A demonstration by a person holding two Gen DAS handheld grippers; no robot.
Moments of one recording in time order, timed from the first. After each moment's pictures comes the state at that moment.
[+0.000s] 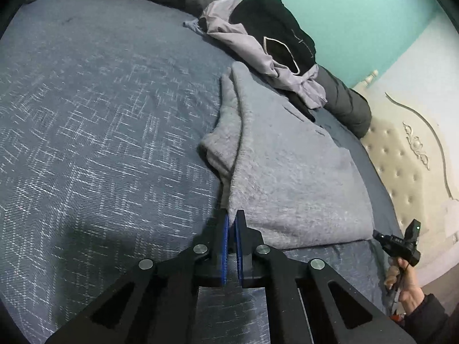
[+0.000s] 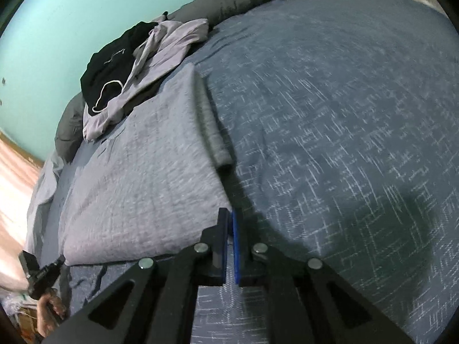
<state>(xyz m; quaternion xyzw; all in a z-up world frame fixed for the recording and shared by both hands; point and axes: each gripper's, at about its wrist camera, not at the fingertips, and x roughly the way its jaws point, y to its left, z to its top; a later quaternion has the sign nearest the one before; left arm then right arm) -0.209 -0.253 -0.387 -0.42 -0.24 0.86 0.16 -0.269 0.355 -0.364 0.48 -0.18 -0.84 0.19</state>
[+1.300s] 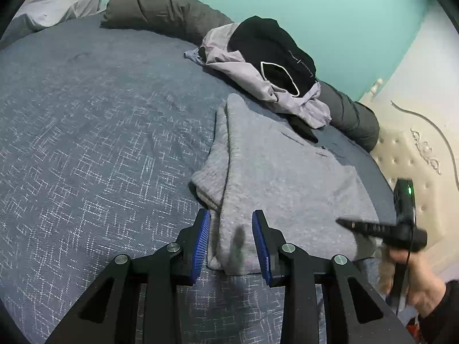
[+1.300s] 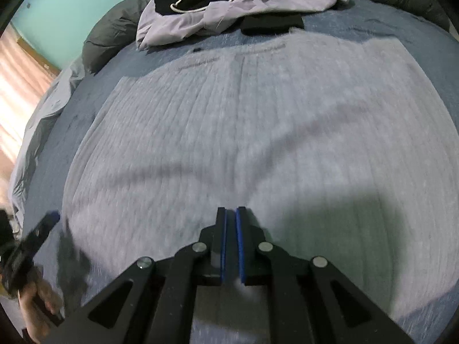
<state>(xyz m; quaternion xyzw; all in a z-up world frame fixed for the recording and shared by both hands) -0.204 -0.240 -0.353 -0.37 -0.21 0.89 0.12 -0.265 0.109 -0.340 0.54 0.00 -0.78 0.30</state>
